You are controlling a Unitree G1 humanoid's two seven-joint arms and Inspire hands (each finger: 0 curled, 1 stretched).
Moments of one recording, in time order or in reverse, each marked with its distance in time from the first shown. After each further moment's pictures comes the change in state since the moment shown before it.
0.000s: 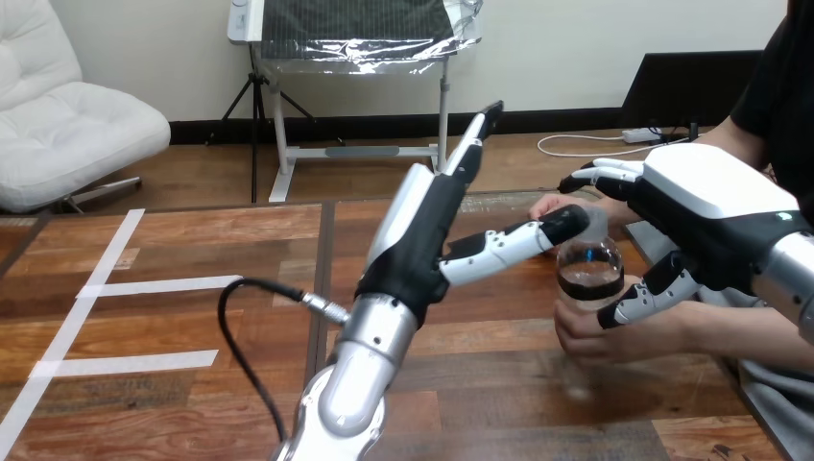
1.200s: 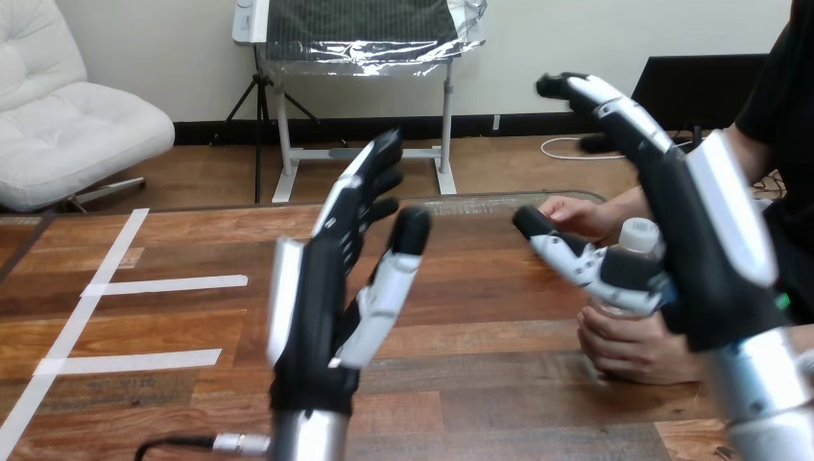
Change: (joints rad) left arm 0.419 -0.004 0.017 -0.139 -0.015 -0.439 0.236; right arm 0.306 0.512 0.012 -0.199 0.189 -0.254 -0.445
